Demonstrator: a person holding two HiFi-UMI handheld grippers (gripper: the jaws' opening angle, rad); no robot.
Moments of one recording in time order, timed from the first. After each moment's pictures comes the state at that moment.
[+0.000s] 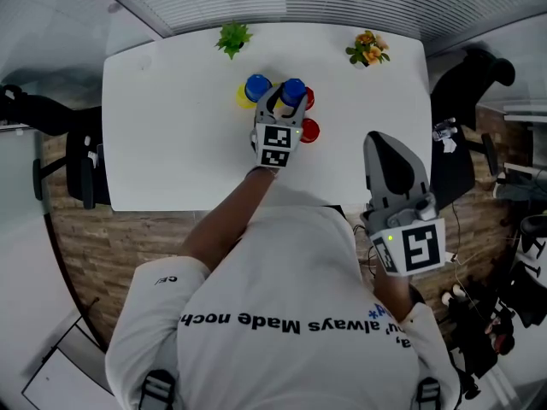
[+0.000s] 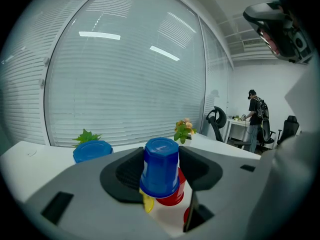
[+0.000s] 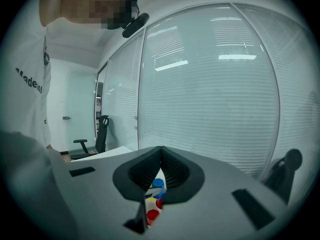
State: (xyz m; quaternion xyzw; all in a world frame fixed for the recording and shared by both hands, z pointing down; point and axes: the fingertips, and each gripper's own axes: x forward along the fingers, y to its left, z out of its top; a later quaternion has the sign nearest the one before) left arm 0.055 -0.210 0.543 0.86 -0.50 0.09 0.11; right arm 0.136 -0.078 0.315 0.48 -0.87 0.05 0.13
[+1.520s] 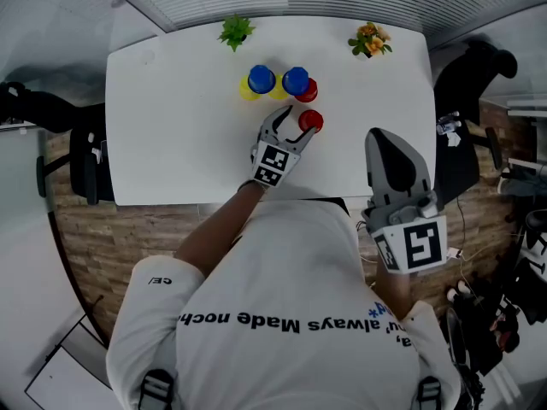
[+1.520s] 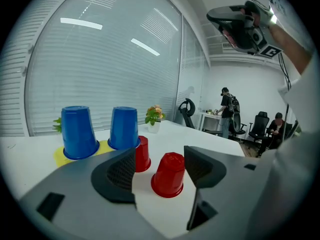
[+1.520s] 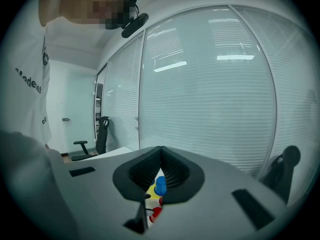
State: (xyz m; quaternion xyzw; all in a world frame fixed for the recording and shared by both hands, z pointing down) left arm 0.077 -0.122 0.583 0.91 -0.37 0.12 0.11; right arm 0.134 -0.061 0.317 0.49 -0.86 0.05 0.12
